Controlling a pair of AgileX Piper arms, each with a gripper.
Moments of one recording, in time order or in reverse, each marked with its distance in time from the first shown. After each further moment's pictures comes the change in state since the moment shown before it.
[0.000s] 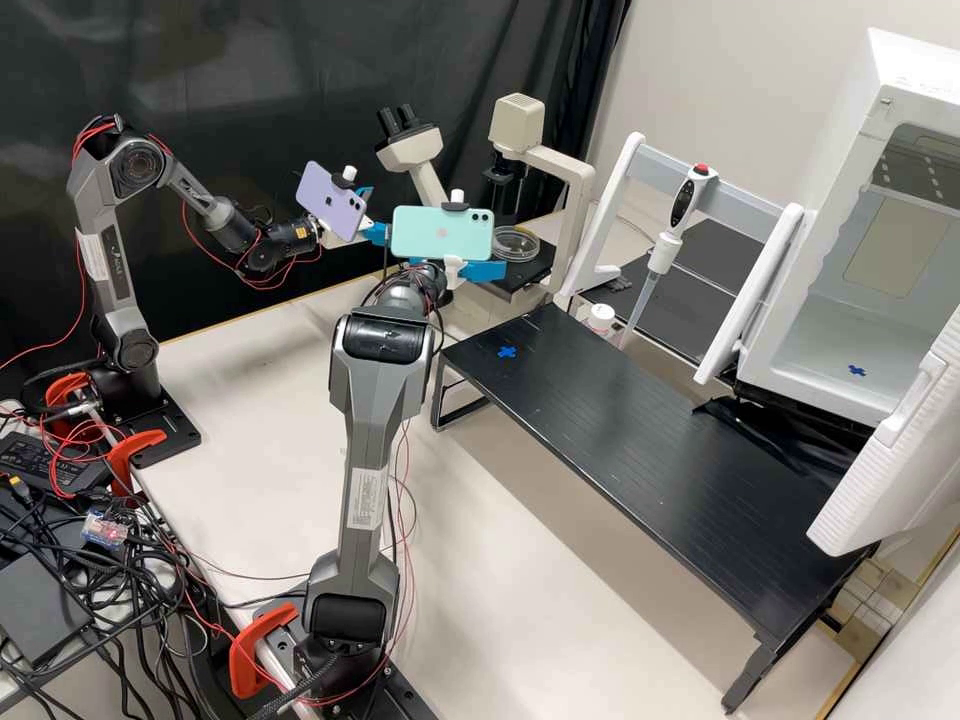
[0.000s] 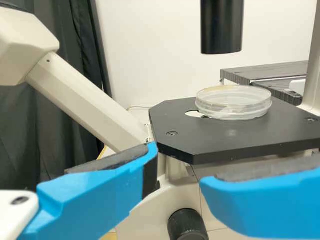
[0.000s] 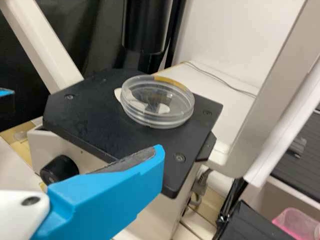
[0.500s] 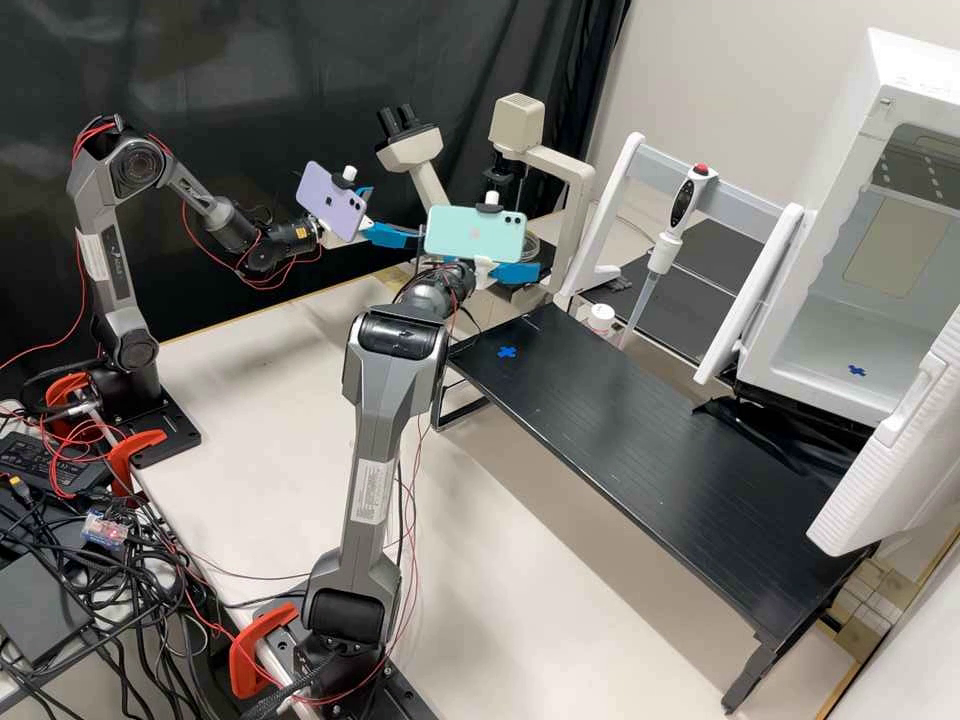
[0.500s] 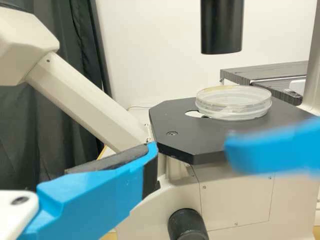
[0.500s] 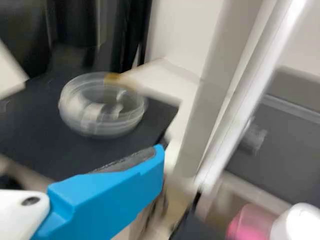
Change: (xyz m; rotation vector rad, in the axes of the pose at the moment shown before) left arm 0.000 0.000 0.000 0.000 0.000 0.000; right arm 0.019 0.009 0.018 0.019 -0.041 0.017
